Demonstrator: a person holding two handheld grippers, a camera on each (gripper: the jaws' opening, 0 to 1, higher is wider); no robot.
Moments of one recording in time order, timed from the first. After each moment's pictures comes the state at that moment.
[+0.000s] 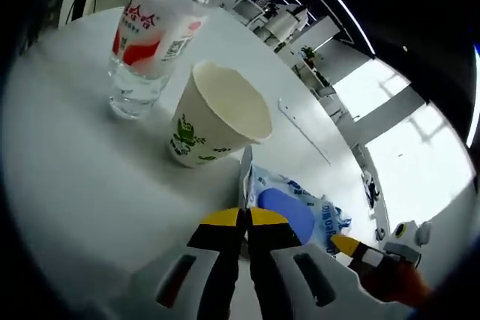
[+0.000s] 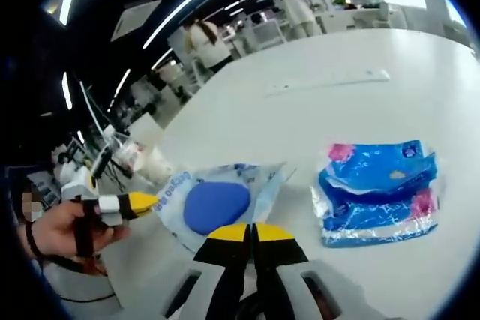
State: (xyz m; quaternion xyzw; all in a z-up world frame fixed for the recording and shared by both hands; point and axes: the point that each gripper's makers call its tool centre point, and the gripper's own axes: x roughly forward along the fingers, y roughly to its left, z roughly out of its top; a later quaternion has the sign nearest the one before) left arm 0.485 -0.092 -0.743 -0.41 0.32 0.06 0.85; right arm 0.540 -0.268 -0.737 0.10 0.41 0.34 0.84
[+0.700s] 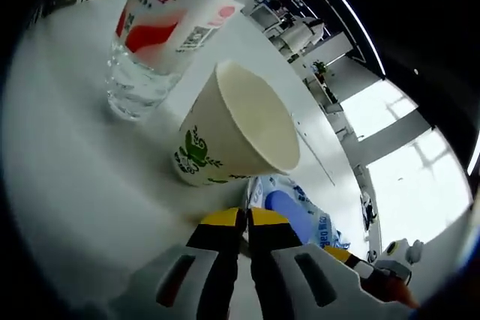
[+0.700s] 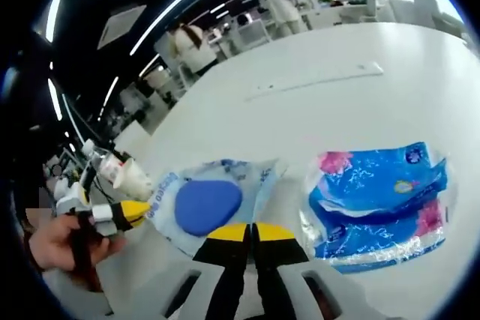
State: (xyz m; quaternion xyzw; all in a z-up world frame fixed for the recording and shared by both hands) left arm 0.507 -0.081 -0.750 -0.45 0.30 0.09 0.83; right arm 0.569 -0.266 -0.750 0.12 0.41 0.31 0.85
